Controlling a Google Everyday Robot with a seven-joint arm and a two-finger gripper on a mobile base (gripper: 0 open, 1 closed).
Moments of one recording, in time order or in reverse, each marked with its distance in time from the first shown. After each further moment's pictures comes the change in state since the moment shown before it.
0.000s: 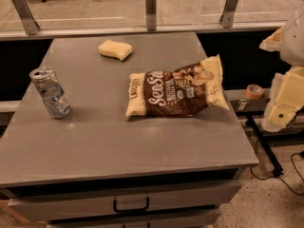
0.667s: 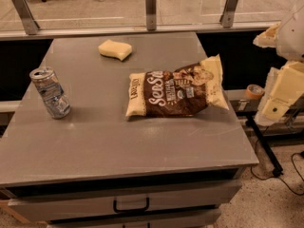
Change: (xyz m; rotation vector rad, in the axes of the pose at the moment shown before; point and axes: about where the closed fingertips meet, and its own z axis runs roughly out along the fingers) arm -0.013 -0.006 0.000 -0.005 -0.076 -0.011
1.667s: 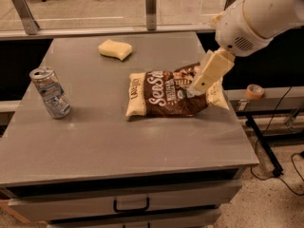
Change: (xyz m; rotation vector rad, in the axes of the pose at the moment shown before) arm -0.097 -0.067 0.053 0.164 -0.278 0.010
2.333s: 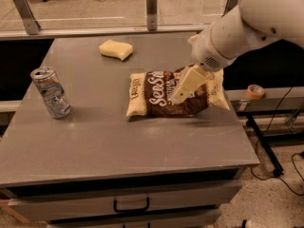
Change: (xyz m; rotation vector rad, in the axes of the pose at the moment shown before) arm 0.000 0.000 0.083 -0.033 -0.021 0.009
